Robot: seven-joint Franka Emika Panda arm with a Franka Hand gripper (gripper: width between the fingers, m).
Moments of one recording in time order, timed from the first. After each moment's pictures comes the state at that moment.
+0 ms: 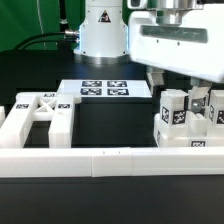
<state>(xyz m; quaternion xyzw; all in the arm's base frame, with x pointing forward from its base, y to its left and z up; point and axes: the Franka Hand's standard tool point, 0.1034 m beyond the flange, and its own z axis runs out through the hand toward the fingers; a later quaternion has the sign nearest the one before) 0.622 0.051 0.076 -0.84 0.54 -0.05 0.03</state>
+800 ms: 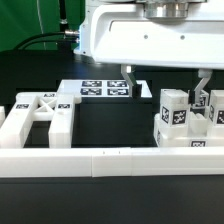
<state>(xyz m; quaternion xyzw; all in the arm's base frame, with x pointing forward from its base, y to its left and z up) 0.629 0.042 0.083 -0.98 0.19 -0.07 0.01</state>
